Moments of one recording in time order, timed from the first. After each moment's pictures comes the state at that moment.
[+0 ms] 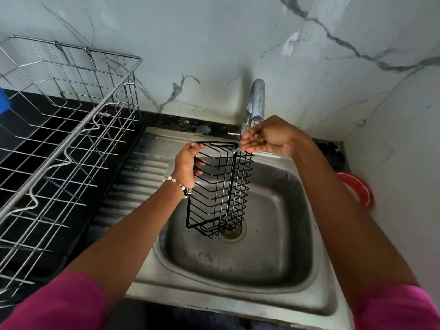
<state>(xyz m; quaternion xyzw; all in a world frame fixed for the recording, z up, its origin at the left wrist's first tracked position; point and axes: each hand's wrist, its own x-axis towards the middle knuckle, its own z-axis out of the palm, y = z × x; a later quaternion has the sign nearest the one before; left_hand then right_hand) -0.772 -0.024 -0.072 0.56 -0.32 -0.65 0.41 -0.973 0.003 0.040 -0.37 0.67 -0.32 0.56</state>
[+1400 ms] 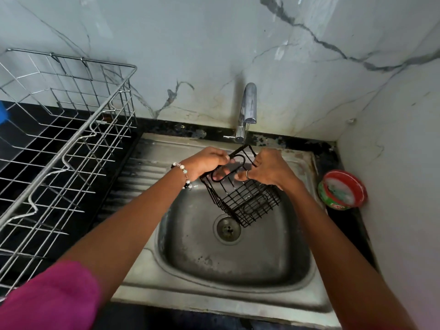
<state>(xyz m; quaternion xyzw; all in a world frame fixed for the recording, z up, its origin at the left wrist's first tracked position) -0.799 -0.023 -0.032 0.47 -0.61 -0.62 0.12 -0.965 0.061 -0.001 -0.58 0.75 -0.17 0.28</state>
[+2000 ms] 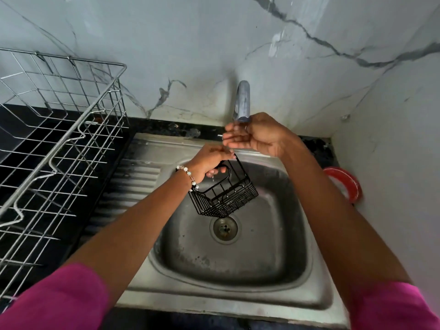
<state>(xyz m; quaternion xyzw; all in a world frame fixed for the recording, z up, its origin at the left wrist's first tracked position) -0.821 -0.018 -0.036 0.50 -0.57 -0.63 0.20 -0.970 0.015 0.051 -0.36 0.58 -0.41 0.60</state>
